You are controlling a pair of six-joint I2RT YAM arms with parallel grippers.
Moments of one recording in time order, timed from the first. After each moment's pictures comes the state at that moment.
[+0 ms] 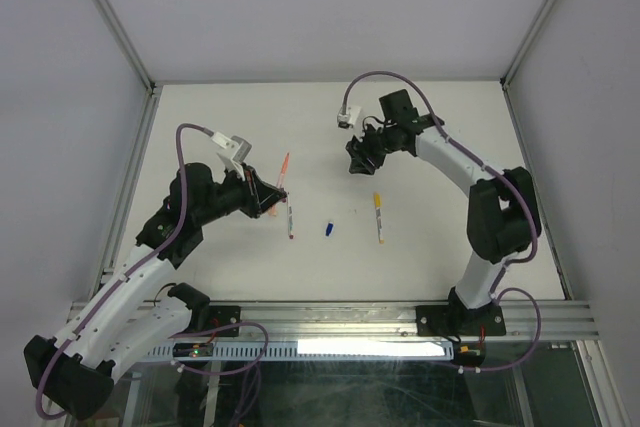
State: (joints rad) left arm -0.50 0.78 0.70 -0.18 0.40 -0.39; right arm 0.43 1.71 1.32 -0.54 -0.59 -0.59
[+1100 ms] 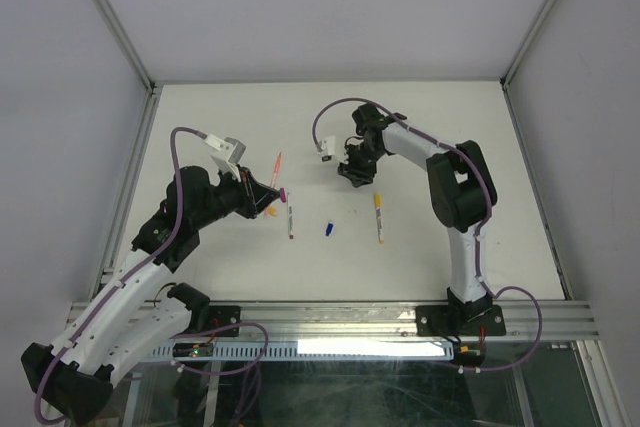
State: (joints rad) left arm -0.50 0.75 0.70 -0.24 0.31 -0.39; right arm 0.48 2.10 1.57 -0.79 -0.42 -1.05
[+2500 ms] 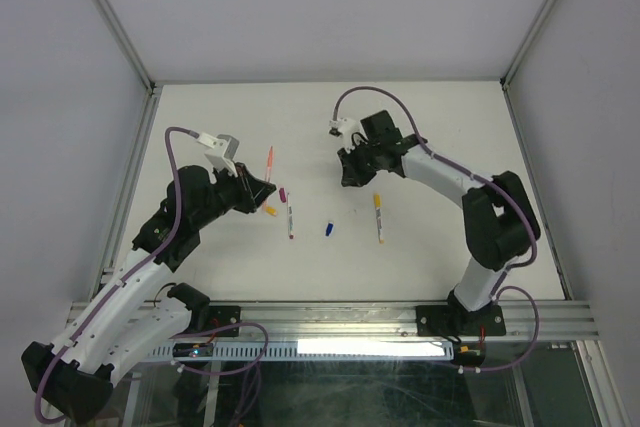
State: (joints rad) left arm -0.50 0.75 0.70 -0.24 0.21 -0.44; right arm 0.53 1.77 1.24 -0.45 -0.41 -0.24
